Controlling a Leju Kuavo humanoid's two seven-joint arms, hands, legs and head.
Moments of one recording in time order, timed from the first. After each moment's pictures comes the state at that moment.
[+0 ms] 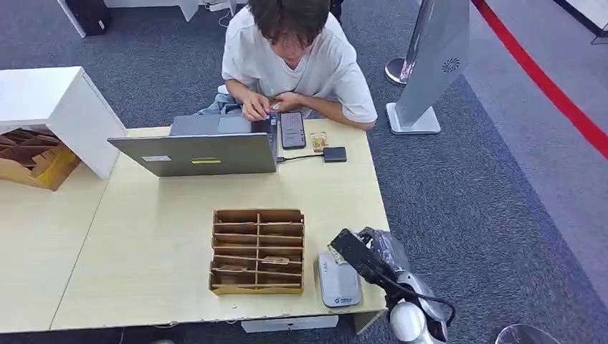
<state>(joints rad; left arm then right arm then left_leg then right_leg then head) -0.02 -0.05 -1.21 0.01 1.26 -0.21 -0.16 -0.03 0.15 0.14 -1.41 0.88 0.08 0.07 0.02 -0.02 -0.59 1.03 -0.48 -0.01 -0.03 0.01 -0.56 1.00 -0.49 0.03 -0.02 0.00</state>
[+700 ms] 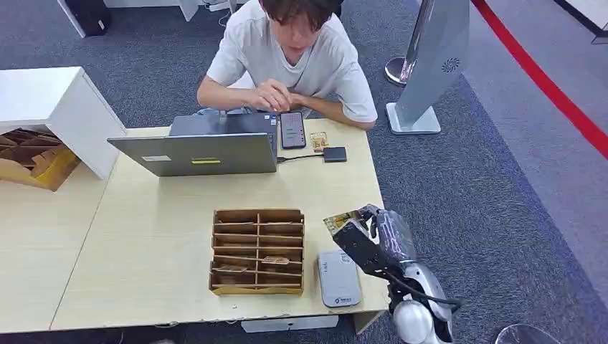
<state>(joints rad) -0.02 -0.06 -1.21 0.01 1.27 -0.20 -0.18 -0.02 0.15 0.18 -1.59 0.87 0.01 -0.03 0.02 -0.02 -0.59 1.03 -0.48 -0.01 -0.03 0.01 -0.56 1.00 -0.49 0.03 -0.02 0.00</state>
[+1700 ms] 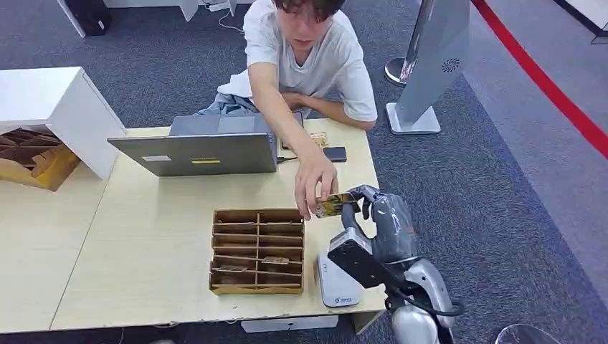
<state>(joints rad) -0.02 -0.06 -1.21 0.01 1.25 -0.19 -0.19 -0.02 0.16 0.28 -1.76 0.87 -0.06 -0.19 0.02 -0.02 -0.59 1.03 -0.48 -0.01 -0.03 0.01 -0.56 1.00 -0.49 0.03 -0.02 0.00</state>
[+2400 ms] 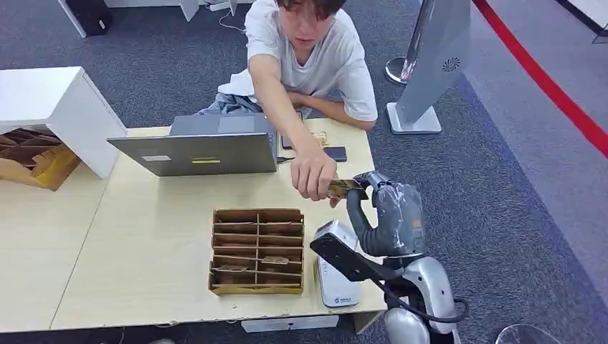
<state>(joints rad) -0.19 -0.22 -1.53 0.01 0.16 0.44 0.02 -0.03 0.16 0.34 -1.84 1.14 -0.13 -0.03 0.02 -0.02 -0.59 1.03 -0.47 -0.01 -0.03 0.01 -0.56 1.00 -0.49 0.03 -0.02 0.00</state>
